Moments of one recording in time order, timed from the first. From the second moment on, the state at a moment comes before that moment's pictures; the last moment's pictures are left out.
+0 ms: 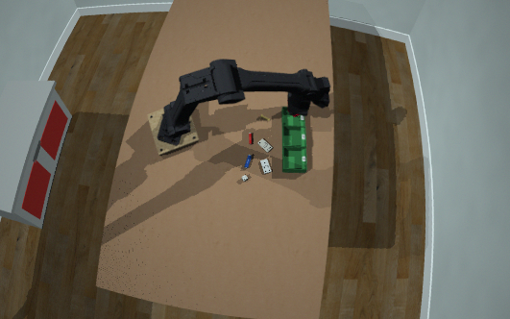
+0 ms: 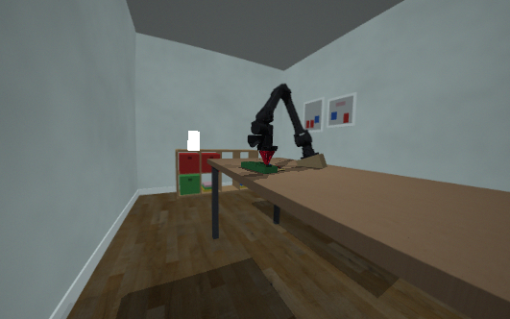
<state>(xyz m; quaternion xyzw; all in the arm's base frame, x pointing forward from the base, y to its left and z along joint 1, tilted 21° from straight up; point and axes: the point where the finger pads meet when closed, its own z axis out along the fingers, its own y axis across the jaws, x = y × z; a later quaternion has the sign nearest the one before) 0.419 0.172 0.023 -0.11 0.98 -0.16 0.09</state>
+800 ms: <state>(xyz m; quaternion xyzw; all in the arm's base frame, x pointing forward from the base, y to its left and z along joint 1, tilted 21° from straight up) 0.426 0.165 0.003 -0.10 0.98 -0.16 0.09</state>
